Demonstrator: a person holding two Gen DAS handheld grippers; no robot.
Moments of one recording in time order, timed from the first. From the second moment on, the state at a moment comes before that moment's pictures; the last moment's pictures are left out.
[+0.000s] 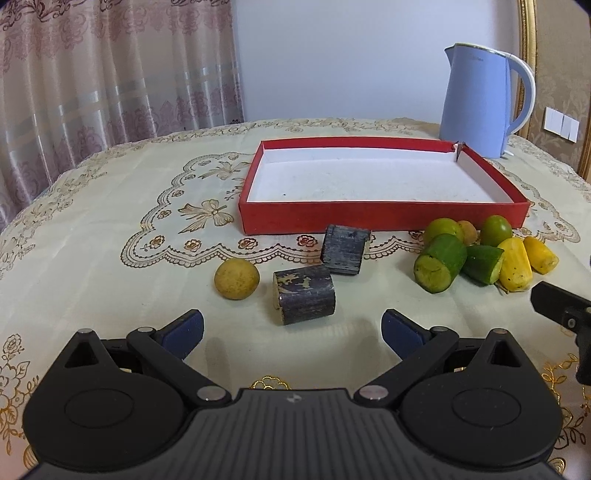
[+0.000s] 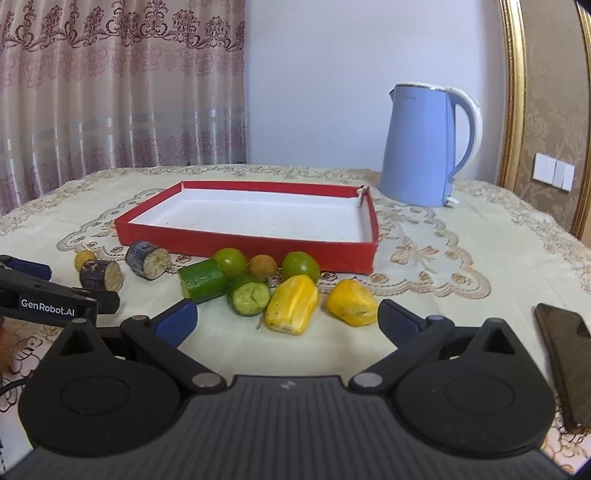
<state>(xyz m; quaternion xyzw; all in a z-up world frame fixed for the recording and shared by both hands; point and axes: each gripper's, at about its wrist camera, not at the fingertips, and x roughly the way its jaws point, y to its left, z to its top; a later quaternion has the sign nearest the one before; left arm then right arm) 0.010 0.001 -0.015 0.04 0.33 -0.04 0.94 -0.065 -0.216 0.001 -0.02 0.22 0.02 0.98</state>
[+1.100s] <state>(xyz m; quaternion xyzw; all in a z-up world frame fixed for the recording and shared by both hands) 0.035 0.001 -0.019 0.01 0.35 0.00 0.94 -0.065 -0.217 -0.003 -0.01 0.22 0.02 0.98</state>
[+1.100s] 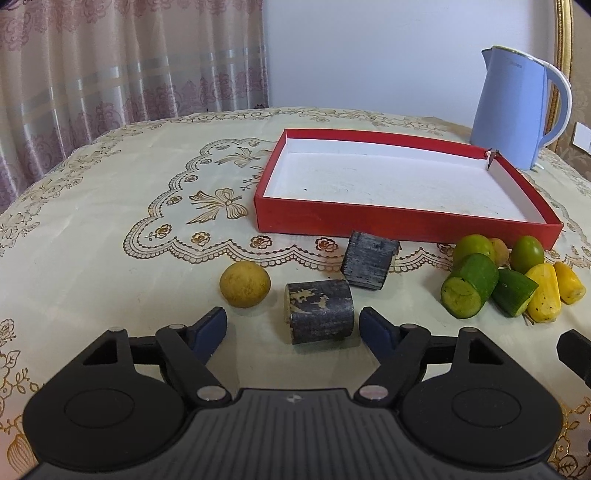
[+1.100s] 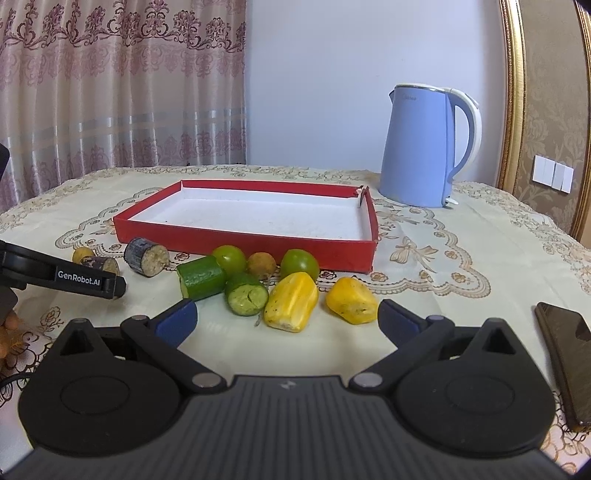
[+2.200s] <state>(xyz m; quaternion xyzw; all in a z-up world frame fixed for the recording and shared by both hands) 0.039 0.013 -0.017 0.01 0.36 0.00 0.93 -0.066 -0.227 0.007 -0.02 0.20 0.02 0.98</state>
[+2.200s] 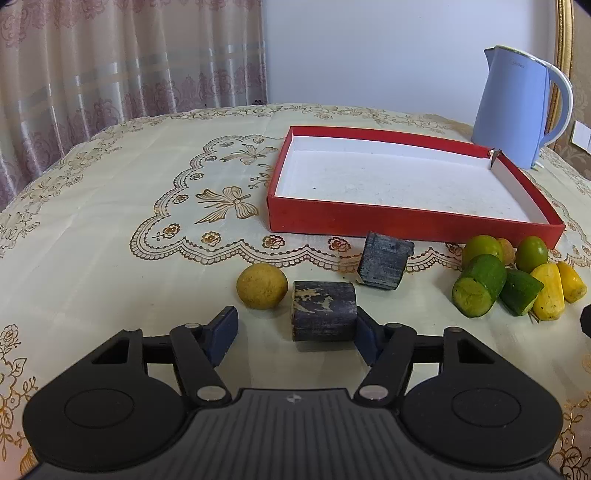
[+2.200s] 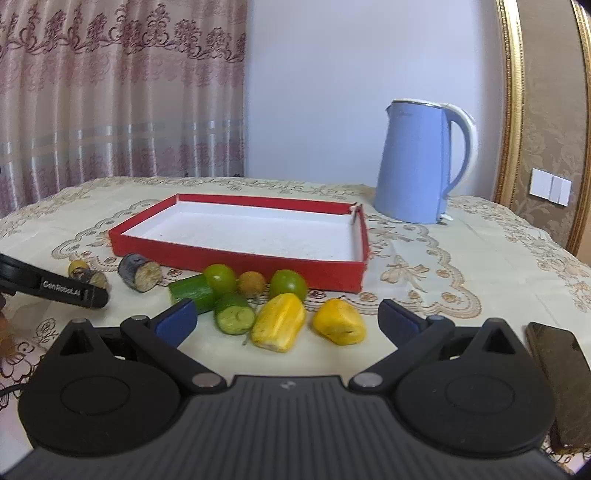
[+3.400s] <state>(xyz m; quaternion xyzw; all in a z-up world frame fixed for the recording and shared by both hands) 0.011 0.019 -0.004 0.01 0.30 -0.07 0.95 -0.023 -0.282 0.000 -0.05 0.27 0.06 0.96</state>
